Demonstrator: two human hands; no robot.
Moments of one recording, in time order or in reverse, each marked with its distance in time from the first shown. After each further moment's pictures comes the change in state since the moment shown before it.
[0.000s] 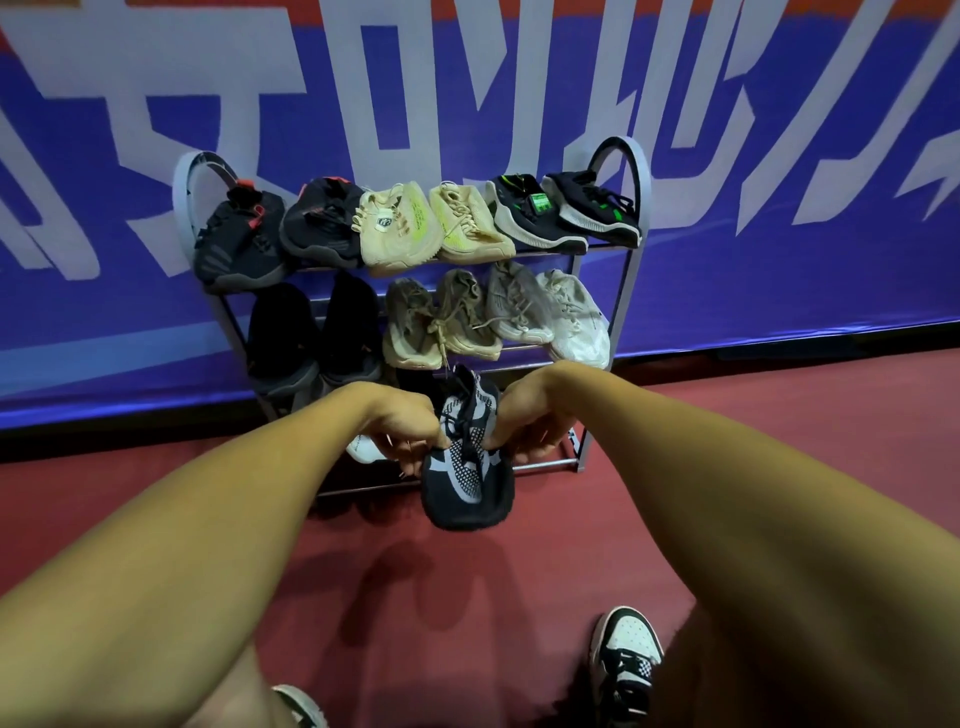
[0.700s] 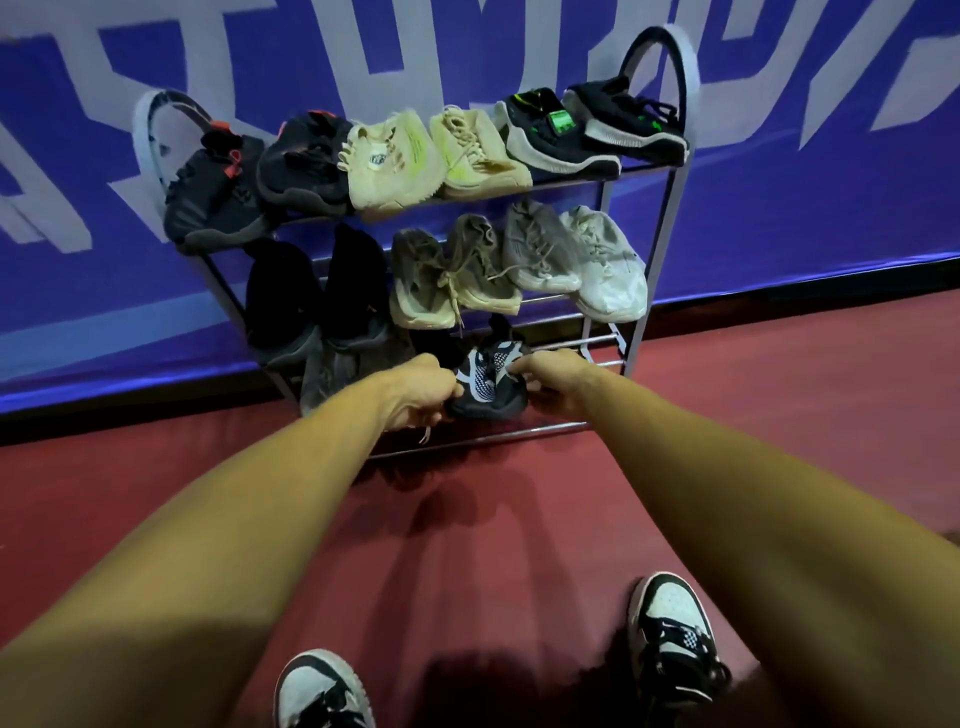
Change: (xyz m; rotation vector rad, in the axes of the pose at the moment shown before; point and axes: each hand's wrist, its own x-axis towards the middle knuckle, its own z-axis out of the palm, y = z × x) left_hand 0.050 -0.012 0.022 -0.625 0.341 -0.091; right_hand 0.066 0.032 0.019 0.931 0.421 -0.218
